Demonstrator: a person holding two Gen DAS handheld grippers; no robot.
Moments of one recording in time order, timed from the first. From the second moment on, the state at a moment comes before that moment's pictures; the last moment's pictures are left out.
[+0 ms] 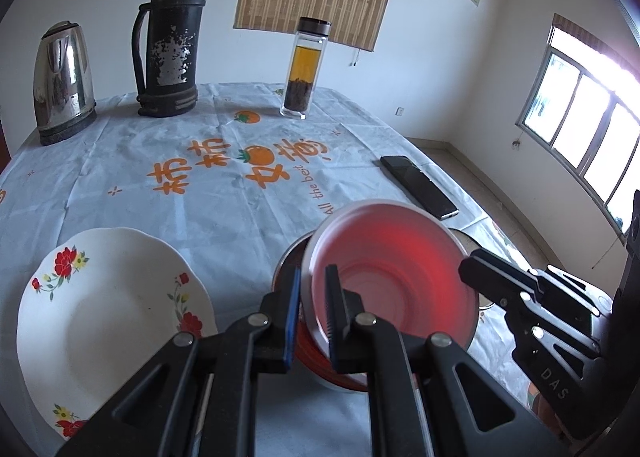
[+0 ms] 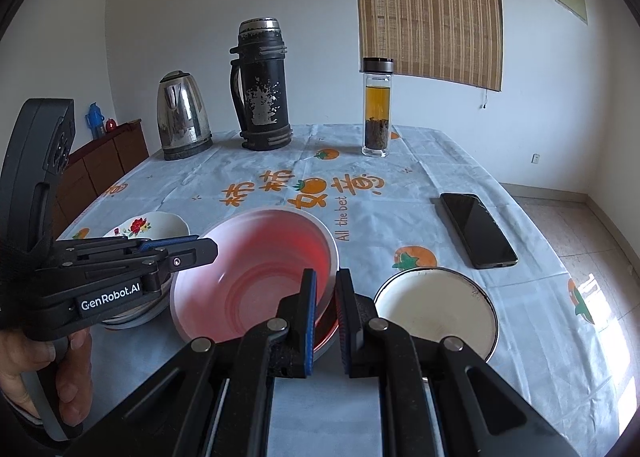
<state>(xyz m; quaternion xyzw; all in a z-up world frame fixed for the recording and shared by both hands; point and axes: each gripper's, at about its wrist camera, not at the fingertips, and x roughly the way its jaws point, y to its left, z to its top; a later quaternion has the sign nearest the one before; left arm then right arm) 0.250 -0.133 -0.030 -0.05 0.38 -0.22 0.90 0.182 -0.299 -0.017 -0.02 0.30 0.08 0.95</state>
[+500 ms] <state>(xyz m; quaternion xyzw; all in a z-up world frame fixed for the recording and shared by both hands) 0.252 -0.132 -0.033 -0.05 0.38 -0.22 0.90 0.189 -0.297 -0.027 -0.03 0.32 0.07 0.94</state>
